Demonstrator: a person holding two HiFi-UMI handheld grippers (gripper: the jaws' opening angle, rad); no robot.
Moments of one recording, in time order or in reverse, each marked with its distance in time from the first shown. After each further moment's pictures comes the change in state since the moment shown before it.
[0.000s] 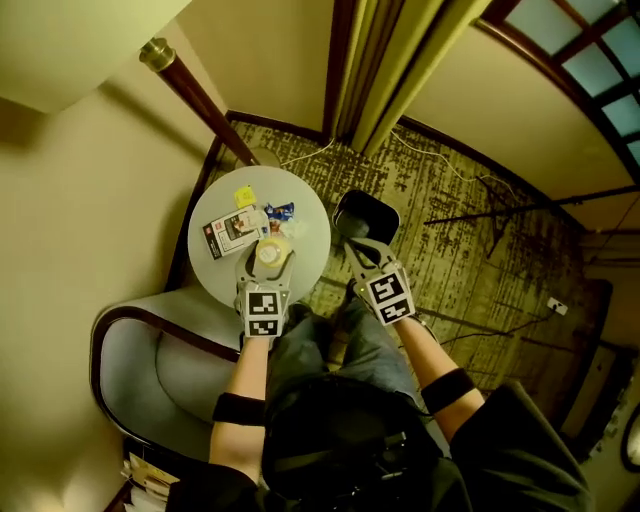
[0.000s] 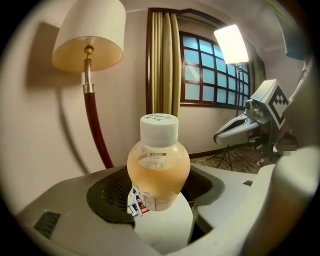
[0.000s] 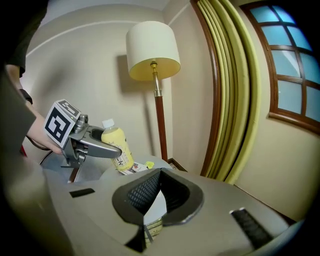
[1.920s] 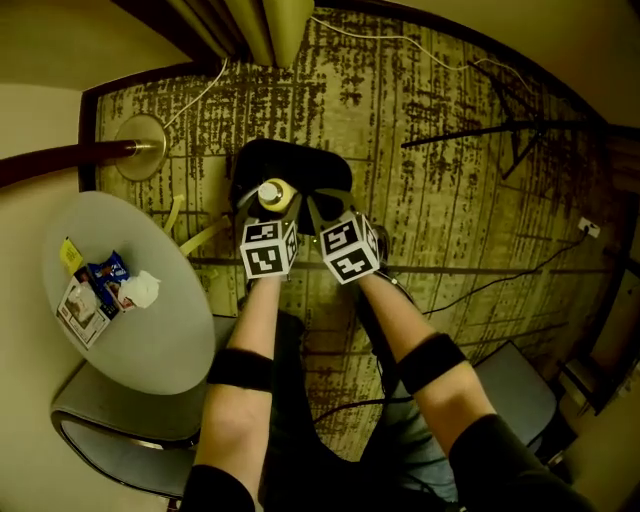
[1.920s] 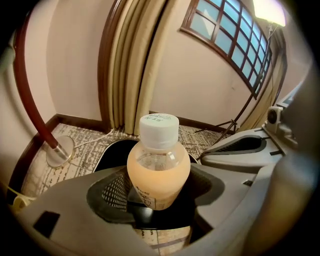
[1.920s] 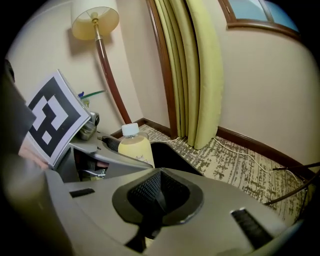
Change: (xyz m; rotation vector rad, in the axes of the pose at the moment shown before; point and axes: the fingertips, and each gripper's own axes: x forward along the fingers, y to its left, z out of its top) left arm 0.465 -0.233 -0.267 -0.192 0.359 -0.222; right arm 0.185 -0.253 -0.407 0.246 0.245 -0.133
